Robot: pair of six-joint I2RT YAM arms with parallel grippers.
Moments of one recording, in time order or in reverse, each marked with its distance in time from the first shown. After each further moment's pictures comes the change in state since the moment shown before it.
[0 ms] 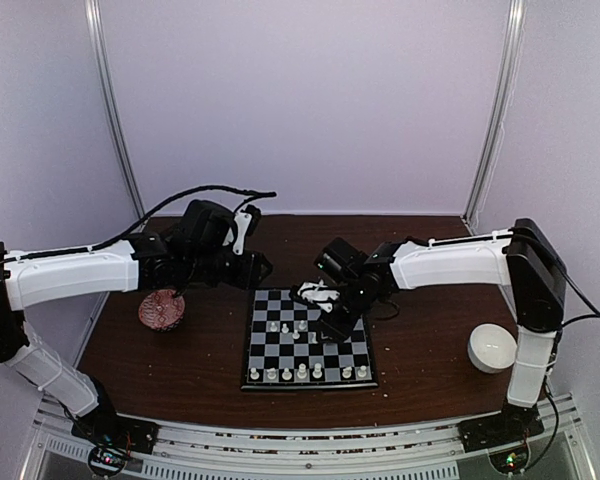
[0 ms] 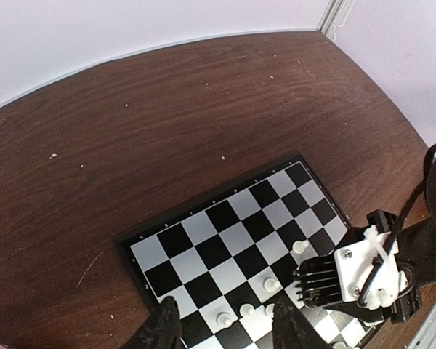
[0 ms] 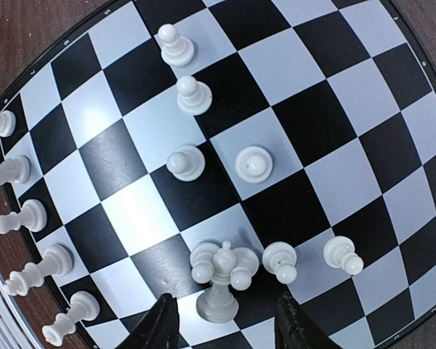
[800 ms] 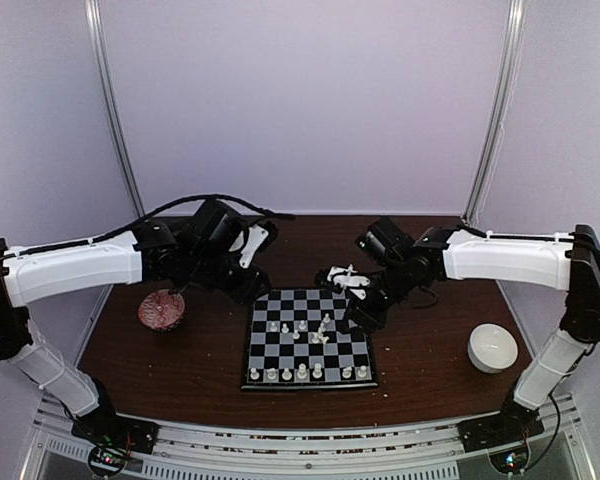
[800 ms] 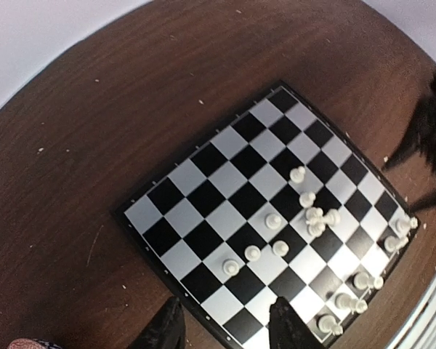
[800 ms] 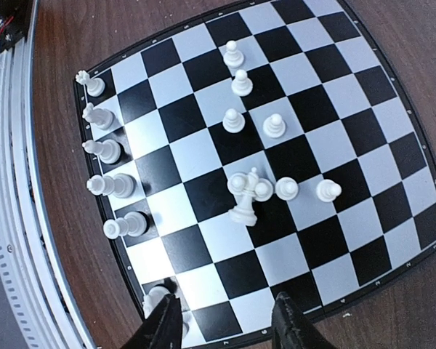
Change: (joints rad) left arm -0.056 0.037 0.120 -0.285 0.051 0.202; right arm -0.102 -0.276 -0.147 -0.045 -0.165 -0.145
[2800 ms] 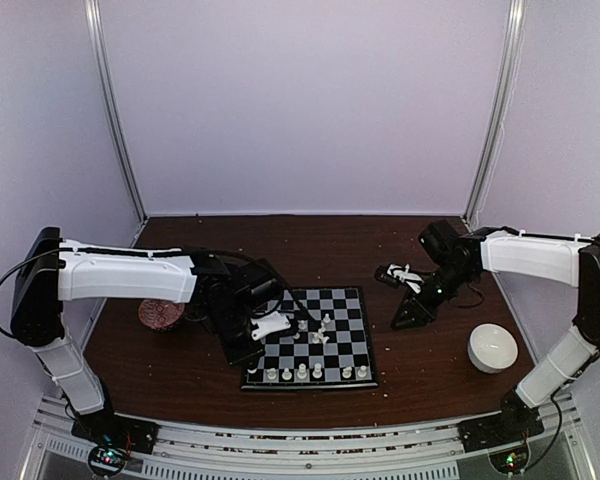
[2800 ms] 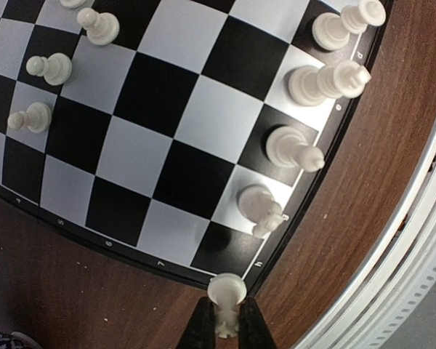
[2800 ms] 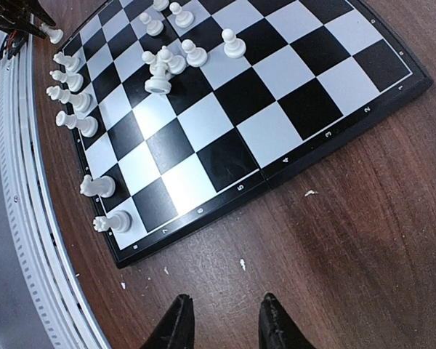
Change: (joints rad) left arm -0.119 0.223 0.022 -0.392 0.185 0.244; right arm -0.363 -0.098 -0.200 -0.097 -0.222 -0.192
